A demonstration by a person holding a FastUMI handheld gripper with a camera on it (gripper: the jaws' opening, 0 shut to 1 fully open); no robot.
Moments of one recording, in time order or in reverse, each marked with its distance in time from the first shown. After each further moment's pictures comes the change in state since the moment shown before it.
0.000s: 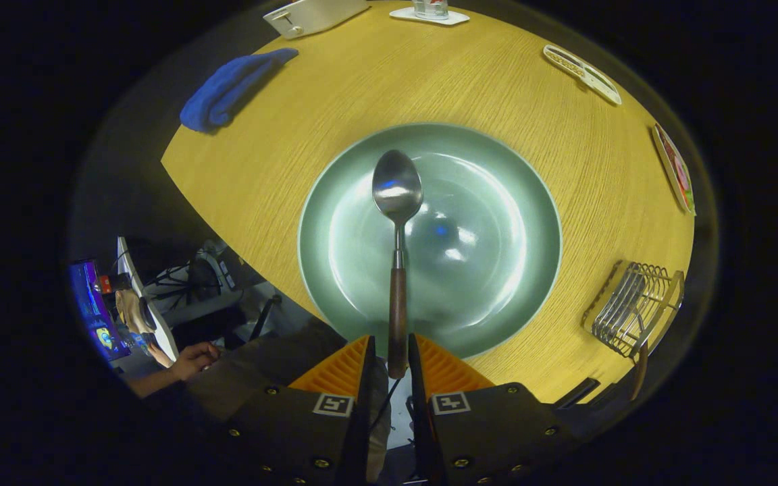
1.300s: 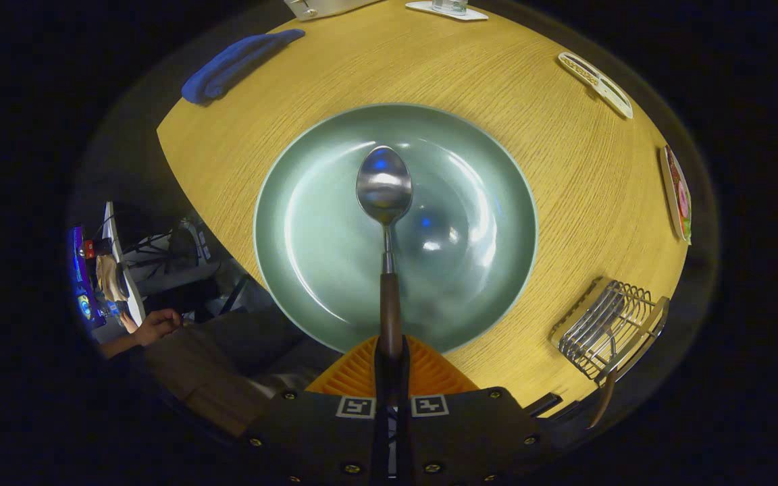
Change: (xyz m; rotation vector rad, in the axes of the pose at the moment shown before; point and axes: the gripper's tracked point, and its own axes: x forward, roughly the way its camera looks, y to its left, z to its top) arm -0.009 -0.041 -0.015 -0.122 0.060 -0.052
